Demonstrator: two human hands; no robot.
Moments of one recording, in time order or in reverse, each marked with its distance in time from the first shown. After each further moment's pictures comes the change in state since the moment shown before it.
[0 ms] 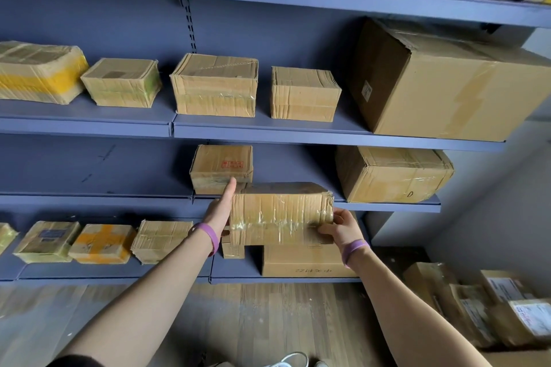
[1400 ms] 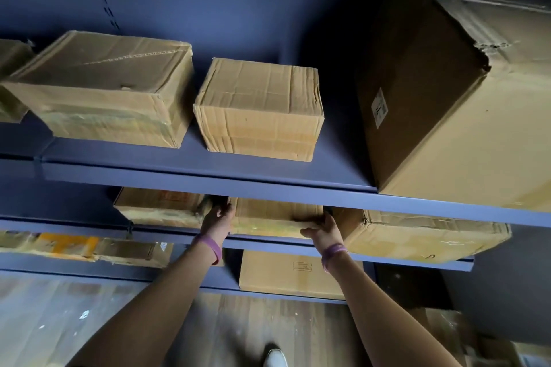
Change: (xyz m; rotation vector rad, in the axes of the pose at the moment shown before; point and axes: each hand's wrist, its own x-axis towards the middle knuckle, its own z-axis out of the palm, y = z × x) left_hand 0.197 0.038 0.158 -0.134 0.132 -0.080; right_hand 0.271 0.020 -0.035 -0.146 -0.041 0.246
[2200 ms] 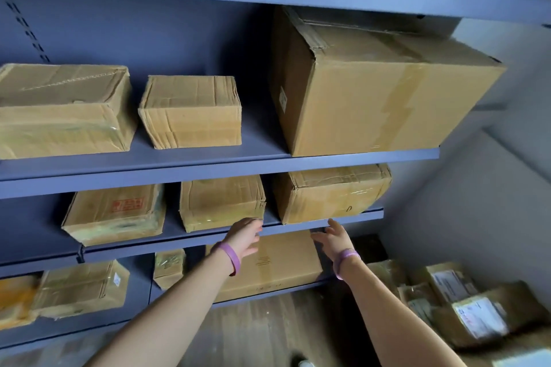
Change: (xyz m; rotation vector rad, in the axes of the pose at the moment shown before) left_hand -0.138 -0.016 0.077 0.166 -0.511 -0.034; right_hand -0.125 0.047 -0.116 0.170 0.202 -0.006
